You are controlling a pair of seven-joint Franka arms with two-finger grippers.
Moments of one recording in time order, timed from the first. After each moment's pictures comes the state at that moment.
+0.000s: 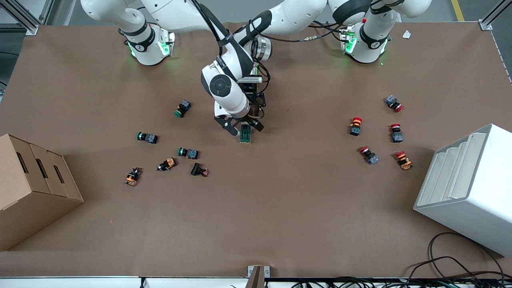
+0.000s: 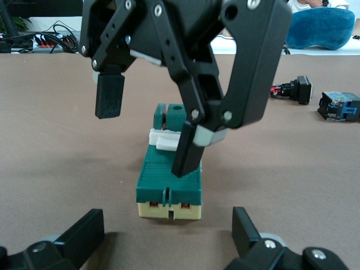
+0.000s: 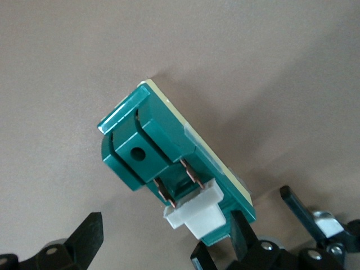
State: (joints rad) left arm -0.93 0.92 -0.47 -1.85 1.88 1.77 -2.62; right arm 0.86 0.55 -0.01 -1.96 0.43 2.61 1.25
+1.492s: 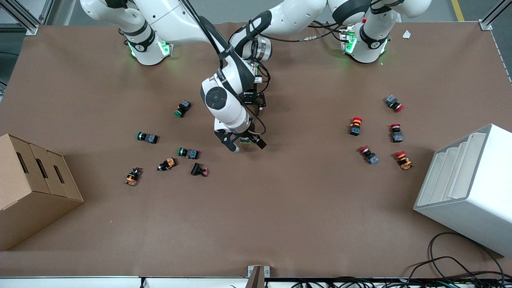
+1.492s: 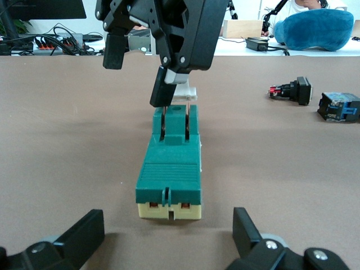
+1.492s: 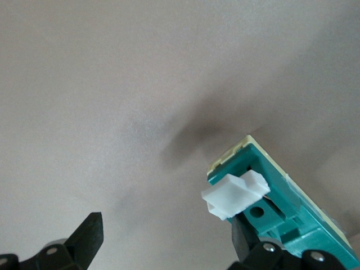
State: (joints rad) left arm -0.94 0.93 -0.46 -1.85 1.89 1.76 -2.62; right arm 0.80 0.64 -0.03 -1.78 0.45 2.62 1.25
